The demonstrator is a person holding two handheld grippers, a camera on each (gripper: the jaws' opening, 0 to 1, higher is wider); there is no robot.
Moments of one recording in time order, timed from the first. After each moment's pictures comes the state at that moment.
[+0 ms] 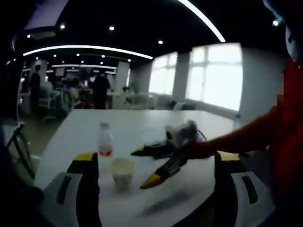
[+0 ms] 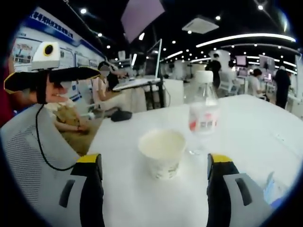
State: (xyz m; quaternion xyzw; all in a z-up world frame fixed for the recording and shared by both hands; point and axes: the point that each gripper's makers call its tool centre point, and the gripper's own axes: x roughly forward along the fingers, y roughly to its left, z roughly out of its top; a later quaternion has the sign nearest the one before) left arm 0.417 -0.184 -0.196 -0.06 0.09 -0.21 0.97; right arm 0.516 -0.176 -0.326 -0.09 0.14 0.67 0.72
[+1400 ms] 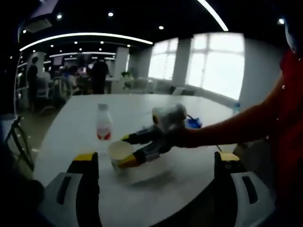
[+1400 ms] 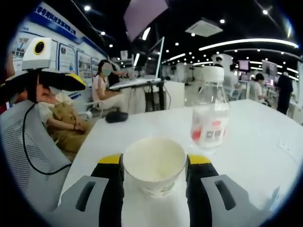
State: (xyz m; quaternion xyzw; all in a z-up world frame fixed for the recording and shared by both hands) left arm 0.415 -0.186 -0.230 -0.04 0.17 -0.22 0.96; right arm 0.527 -0.142 -0.334 -0.11 0.12 0.67 0.72
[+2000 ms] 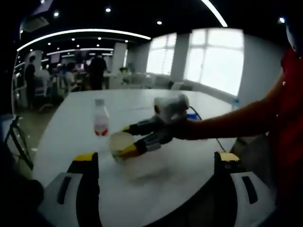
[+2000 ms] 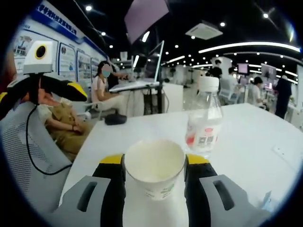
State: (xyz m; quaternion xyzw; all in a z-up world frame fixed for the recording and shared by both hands) left arm 0.414 -0.191 -0.236 -0.04 0.18 -0.23 0.95; right arm 0.536 -0.157 -0.313 -0.11 0.11 0.66 0.73
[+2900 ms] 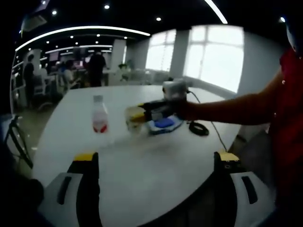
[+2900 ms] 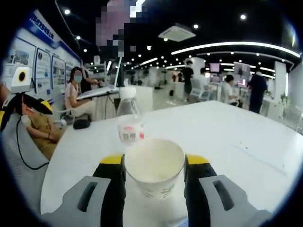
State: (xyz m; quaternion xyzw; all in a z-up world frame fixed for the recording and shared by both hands) left arm 0.413 -0.193 -0.242 -0.03 0.20 -0.23 0.95; right arm 0.639 -0.225 -0.305 -0.09 0.12 0.57 0.81
